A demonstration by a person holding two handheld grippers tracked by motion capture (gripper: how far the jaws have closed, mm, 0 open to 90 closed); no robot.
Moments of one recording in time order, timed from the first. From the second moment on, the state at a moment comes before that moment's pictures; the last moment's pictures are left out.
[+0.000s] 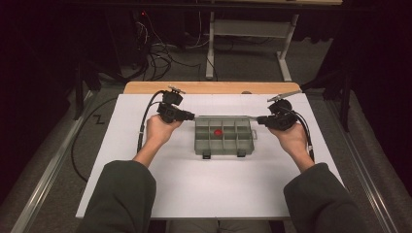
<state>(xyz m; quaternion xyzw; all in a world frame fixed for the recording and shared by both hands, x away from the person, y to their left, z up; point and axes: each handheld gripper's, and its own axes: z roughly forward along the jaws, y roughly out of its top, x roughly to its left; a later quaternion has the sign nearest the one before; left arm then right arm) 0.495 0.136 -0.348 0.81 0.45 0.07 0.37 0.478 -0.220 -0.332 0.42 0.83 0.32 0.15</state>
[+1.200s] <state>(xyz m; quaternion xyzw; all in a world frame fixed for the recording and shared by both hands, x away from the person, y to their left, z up) 0.477 0.126 -0.354 0.82 0.43 0.07 0.37 0.468 -0.216 -0.342 0.40 0.85 0.33 0.13</state>
